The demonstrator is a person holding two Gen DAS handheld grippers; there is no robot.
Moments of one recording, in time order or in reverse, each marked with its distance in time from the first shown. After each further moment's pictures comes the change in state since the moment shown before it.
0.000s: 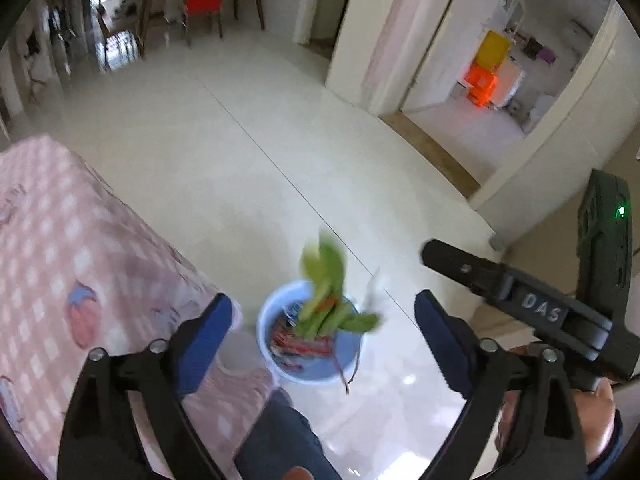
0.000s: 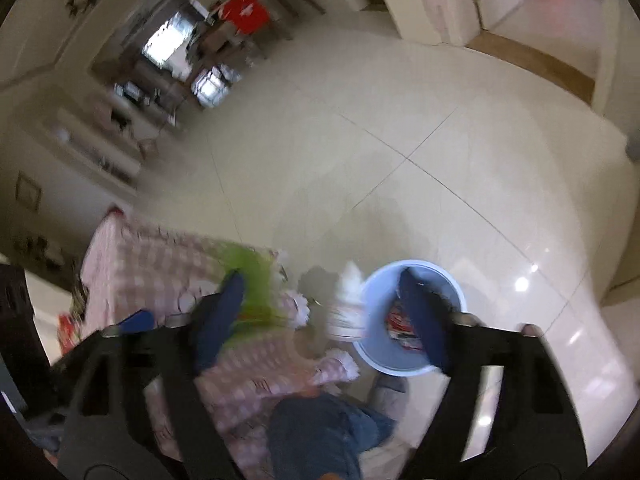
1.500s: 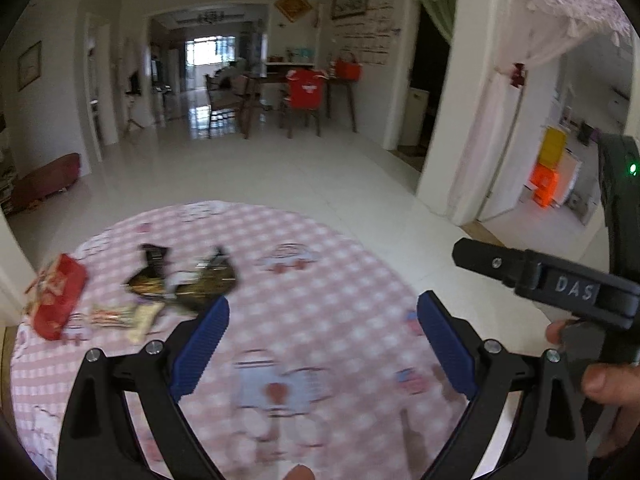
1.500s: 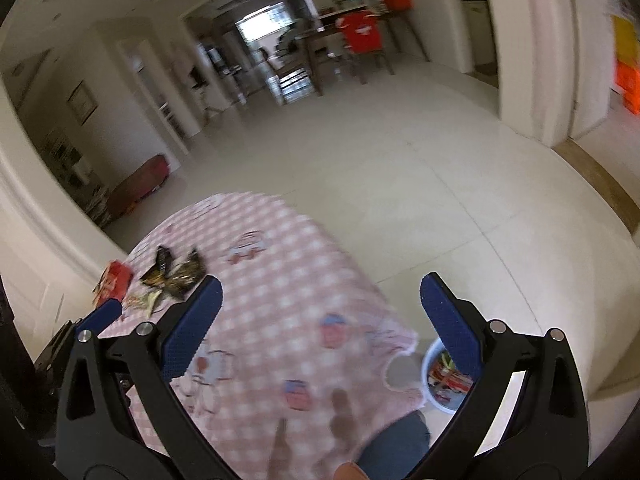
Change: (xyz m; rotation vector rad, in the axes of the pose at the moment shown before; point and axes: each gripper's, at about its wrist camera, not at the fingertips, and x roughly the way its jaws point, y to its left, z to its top) left arm -0.212 0.158 -0.051 -0.143 -0.379 0.274; right arm -0.027 0.270 -0.056 -0.458 -0.065 0.116
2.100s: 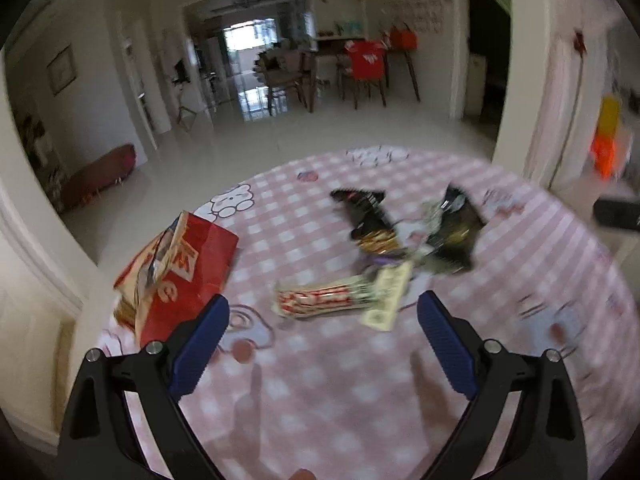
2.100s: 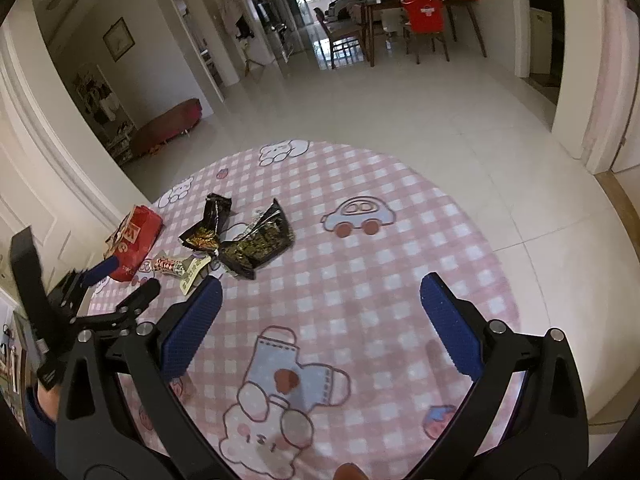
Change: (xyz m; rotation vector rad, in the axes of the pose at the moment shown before) left arm 0.037 0.183 -0.030 0.081 0.118 0.223; right arm 0.071 0.101 -0.016 -0.158 0.123 0.060
